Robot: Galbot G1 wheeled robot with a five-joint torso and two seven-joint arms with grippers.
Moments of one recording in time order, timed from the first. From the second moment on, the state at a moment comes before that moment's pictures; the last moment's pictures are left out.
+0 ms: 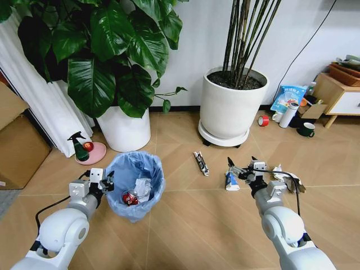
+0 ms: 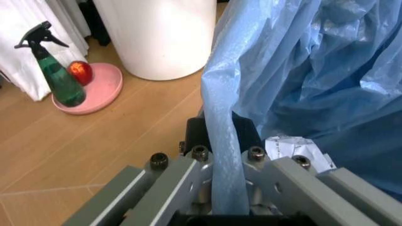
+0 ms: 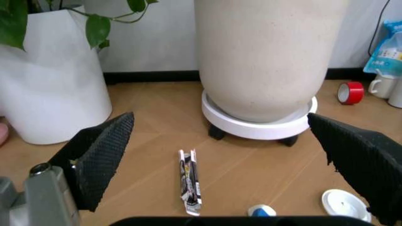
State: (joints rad) left arm 1.37 -1.02 -0.54 -2.10 -0.55 0.59 -0.18; right arm -1.31 1.21 0.47 1.94 0.39 -0.21 0.08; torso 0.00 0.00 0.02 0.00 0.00
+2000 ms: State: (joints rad) left arm 1.37 -1.02 -0.53 -2.12 -0.55 0.57 -0.18; right arm -1.34 1.21 0.46 1.91 0.35 -0.17 0.05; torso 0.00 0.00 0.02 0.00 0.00
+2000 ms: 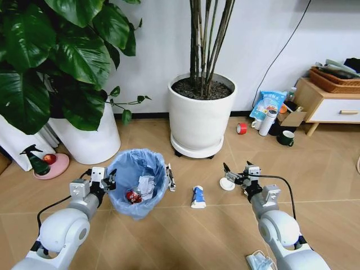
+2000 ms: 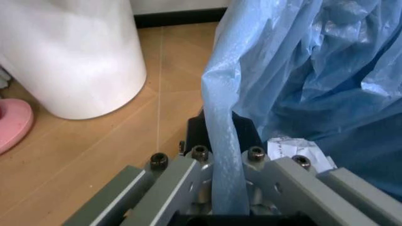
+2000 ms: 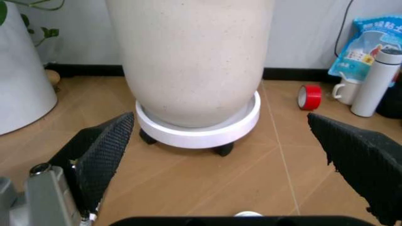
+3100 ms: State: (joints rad) left arm 1.37 -1.01 -0.54 -2.14 -0.57 0.58 -0.21; right arm -1.16 1.24 0.24 1.38 0.38 -0.19 -0.16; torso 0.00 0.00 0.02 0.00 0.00
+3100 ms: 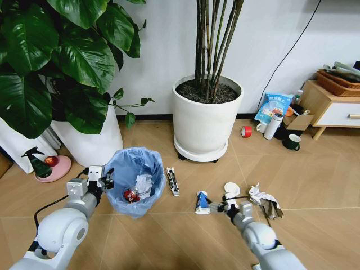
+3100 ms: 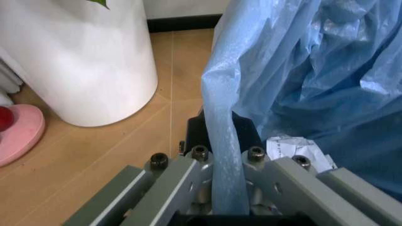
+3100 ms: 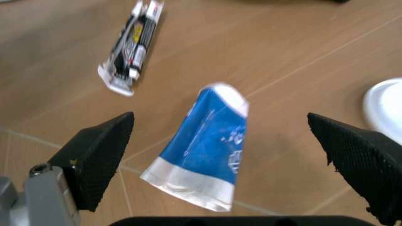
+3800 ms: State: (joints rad) left arm 1.39 -0.98 -0.53 -2.14 -0.59 0.57 -0.23; right arm -0.98 1.34 0.21 1.00 0.34 -0.10 -0.23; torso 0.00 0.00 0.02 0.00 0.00
